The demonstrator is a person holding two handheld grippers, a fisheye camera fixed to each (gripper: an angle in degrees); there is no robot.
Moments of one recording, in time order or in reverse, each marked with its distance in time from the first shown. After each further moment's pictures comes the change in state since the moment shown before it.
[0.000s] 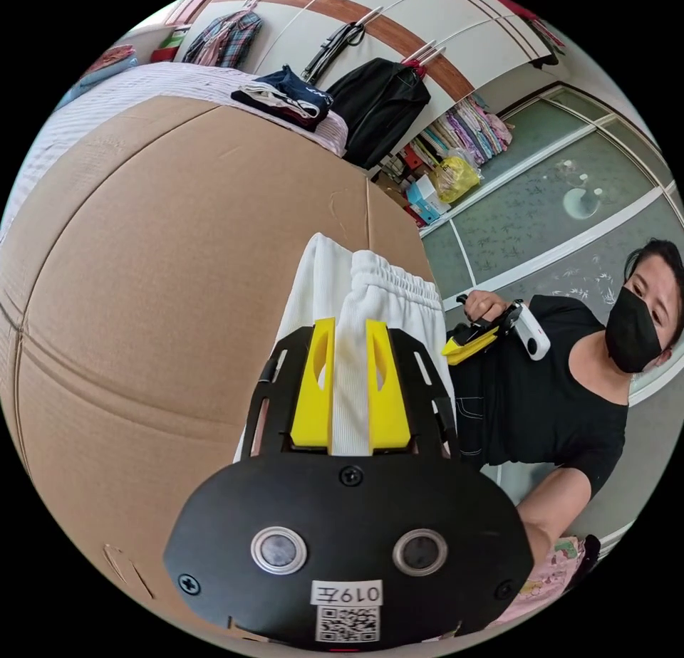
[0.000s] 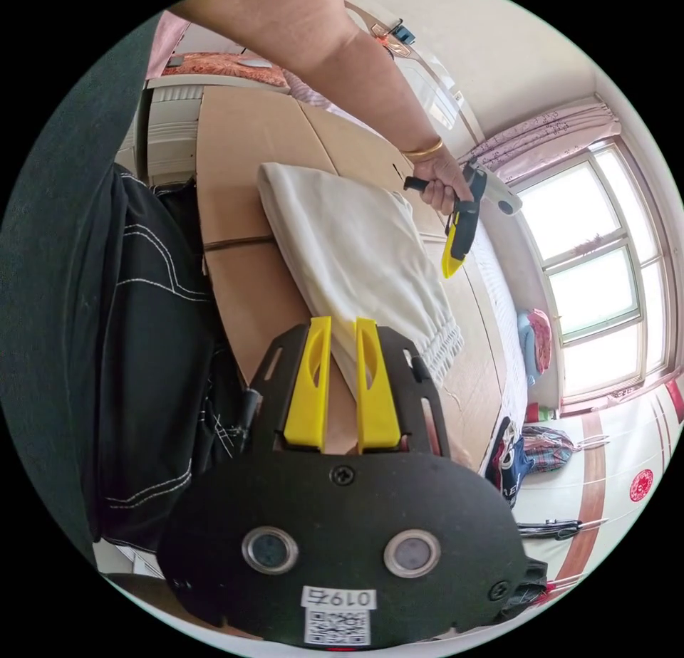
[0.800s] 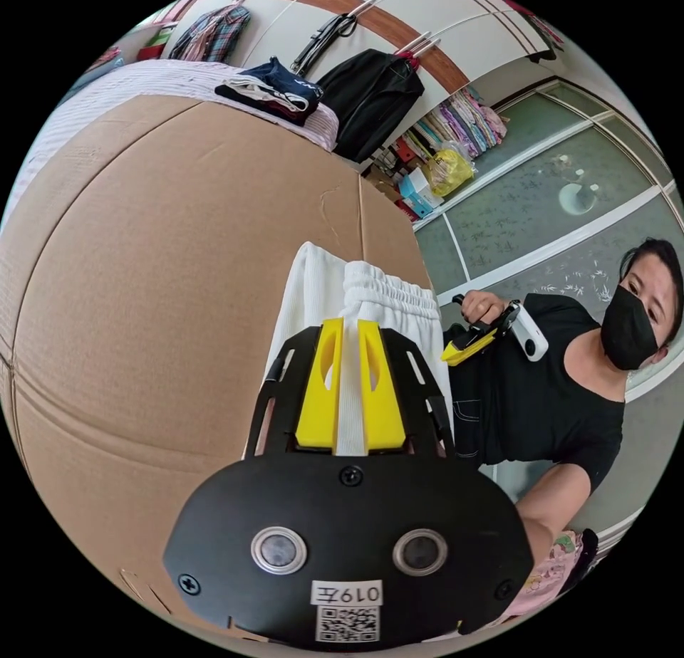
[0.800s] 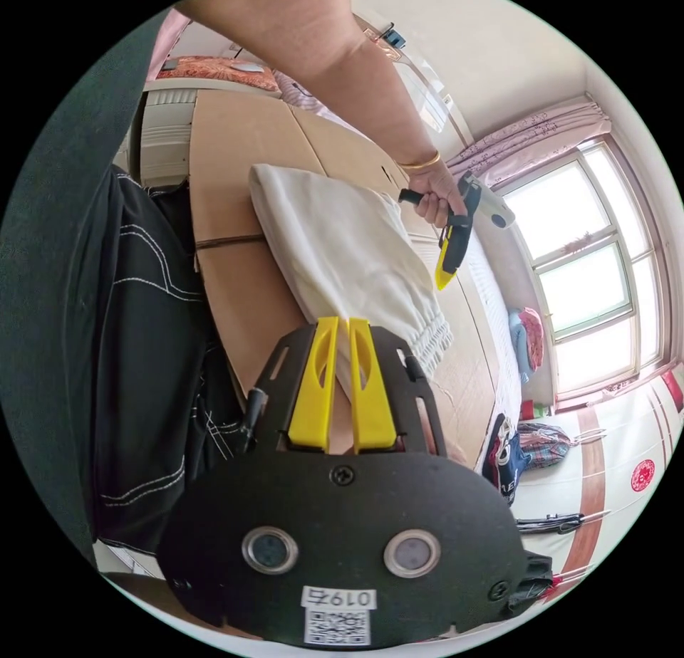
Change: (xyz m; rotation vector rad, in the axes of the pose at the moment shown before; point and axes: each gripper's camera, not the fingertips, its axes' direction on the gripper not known) left arm -0.003 -0.063 0.029 -0.015 0.038 0.020; right arm 0.002 0.013 0.007 0.018 0.040 0.023
